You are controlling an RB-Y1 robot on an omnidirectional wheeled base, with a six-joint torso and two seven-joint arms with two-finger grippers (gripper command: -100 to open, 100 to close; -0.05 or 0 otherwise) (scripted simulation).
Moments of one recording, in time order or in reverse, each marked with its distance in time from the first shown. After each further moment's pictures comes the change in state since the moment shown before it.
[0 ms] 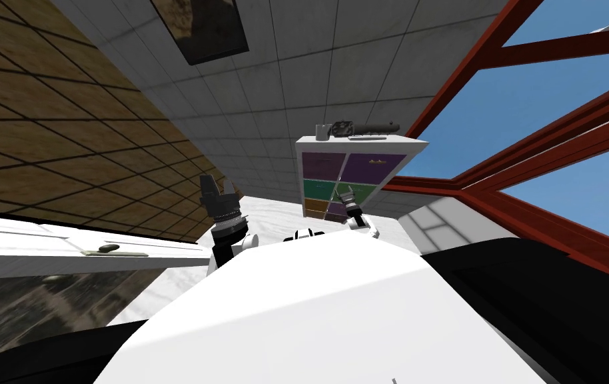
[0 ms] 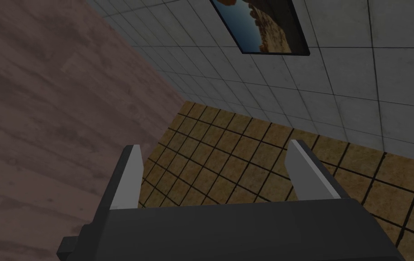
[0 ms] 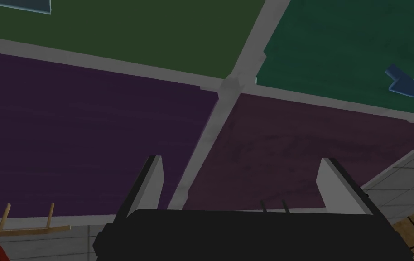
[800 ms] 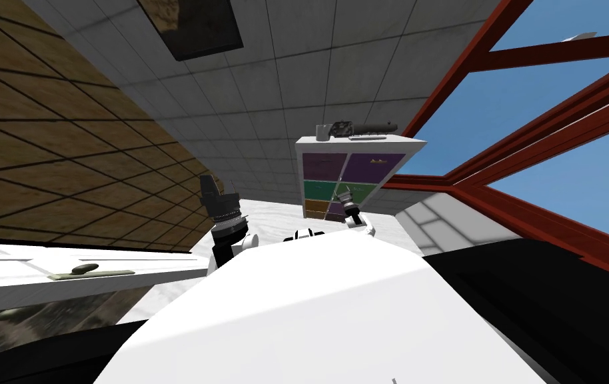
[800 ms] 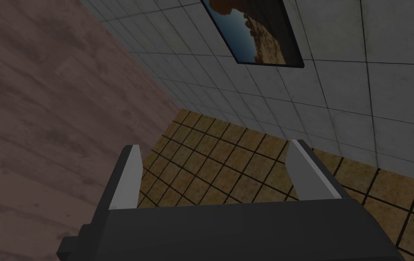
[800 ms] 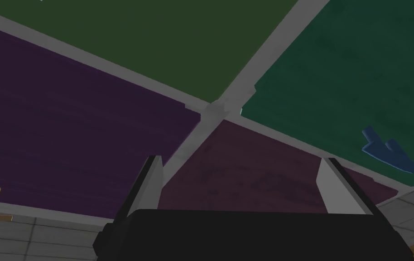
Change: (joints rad) left arm 0.000 0.000 0.000 0.000 0.000 0.000 0.000; right arm -0.065 0.013 -0.012 0.099 0.034 -0.006 0.219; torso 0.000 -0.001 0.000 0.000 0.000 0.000
